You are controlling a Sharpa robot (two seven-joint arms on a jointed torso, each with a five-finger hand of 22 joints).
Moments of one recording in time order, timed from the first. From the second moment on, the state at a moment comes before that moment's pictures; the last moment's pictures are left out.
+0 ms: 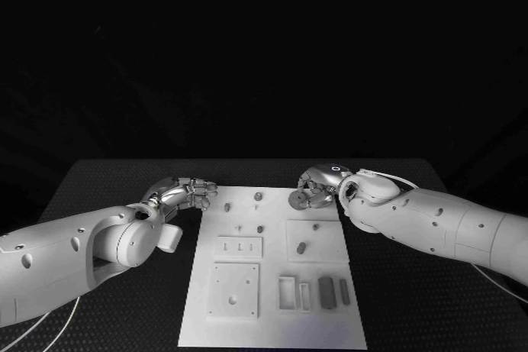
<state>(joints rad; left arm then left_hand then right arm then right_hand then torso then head) 1.33 -0.77 -0.22 1.36 -0.01 -0.27 0.25 1.12 -0.11 0.52 -0.23 0.06 0.85 0.17 0.31 0.50 1.20 0.10 0.11 0.18 1.10 0.01 0.64 0.71 0.05 0.86 -0.09 0.65 1.31 1.24 -0.65 -0.06 1.11 -1.59 -0.28 -0.06 0.99 -0.25 0.64 -0.16 0.14 0.89 0.11 0.32 0.42 1.05 0.03 1.26 1.25 1.28 -0.08 1.27 1.14 0.21 1.22 -0.05 1.04 1.31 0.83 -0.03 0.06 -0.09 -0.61</state>
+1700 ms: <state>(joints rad) 1.33 -0.77 -0.22 1.36 -0.01 -0.27 0.25 1.12 -0.11 0.52 -0.24 0.06 0.85 0.17 0.31 0.51 1.20 0.10 0.11 0.18 1.09 0.01 0.63 0.71 0.05 0.86 -0.09 0.65 1.31 1.22 -0.65 -0.07 1.13 -1.66 -0.34 -0.09 1.00 -0.25 0.71 -0.14 0.05 0.96 0.07 0.36 0.44 1.06 0.01 1.28 1.24 1.30 -0.10 1.25 1.18 0.21 1.22 -0.05 1.05 1.31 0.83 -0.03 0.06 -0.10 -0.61</state>
